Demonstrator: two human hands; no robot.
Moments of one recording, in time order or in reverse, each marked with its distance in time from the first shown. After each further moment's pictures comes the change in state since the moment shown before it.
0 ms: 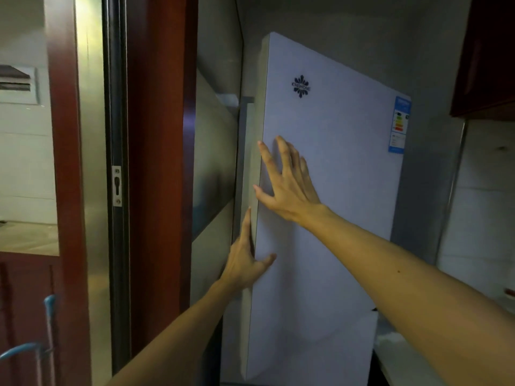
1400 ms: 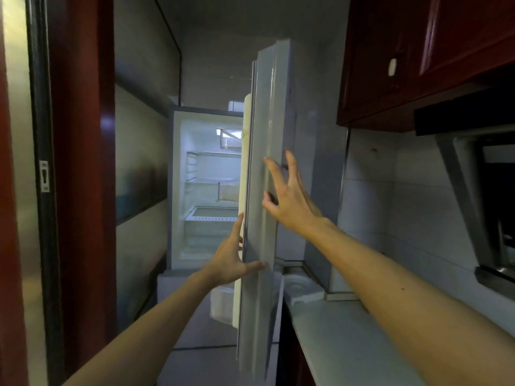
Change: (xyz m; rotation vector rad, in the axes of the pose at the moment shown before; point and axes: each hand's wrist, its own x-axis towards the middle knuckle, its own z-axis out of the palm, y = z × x) left_hand -0.105 0.207 0.126 0.089 -0.297 -0.073; right_hand -0.194 0.105 -0.221 0.185 -0.042 0.179
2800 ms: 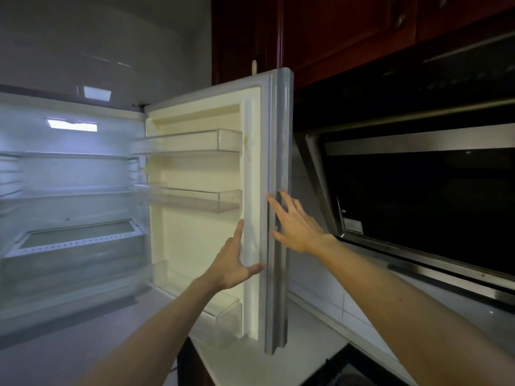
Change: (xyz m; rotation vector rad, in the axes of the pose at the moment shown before) left_hand 0.106 0.097 0.204 -0.143 -0.326 0.304; right_hand -0.122 0.170 -0.114 -0.512 -0.397 0.508
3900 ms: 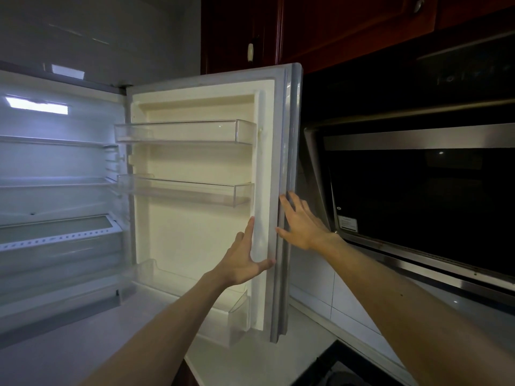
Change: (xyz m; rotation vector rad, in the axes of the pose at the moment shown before) left_hand 0.040 -0.005 0.026 -0.051 -0.116 0.026; right_hand 0.023 0.023 0.025 -0.011 -0.060 0.177
